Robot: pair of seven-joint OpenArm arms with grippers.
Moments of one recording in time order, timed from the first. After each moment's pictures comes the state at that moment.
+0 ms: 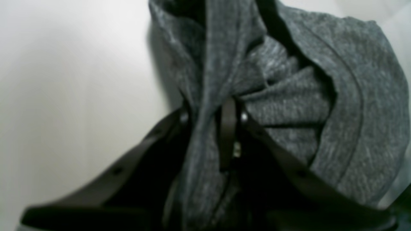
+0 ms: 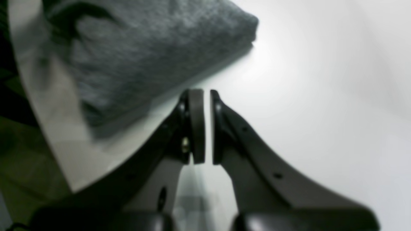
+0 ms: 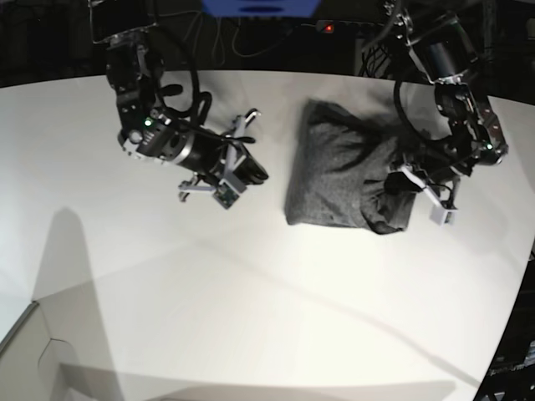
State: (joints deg) left arm -5.9 -6.5 -29.6 72.8 -25.6 -40.0 59.4; right arm -5.2 5.6 -9.5 95.9 11.0 39.5 -37.4
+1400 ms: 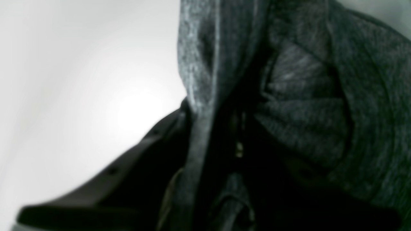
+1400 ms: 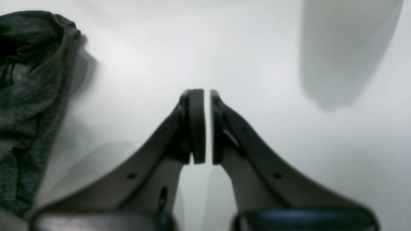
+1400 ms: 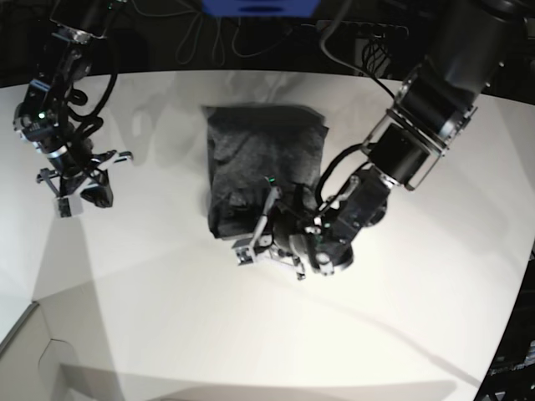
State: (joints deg) left arm -34.0 -7.4 43.0 57.9 -12.8 -39.8 43.1; right arm -6.6 5.6 29.6 95.7 10.9 39.5 -37.4
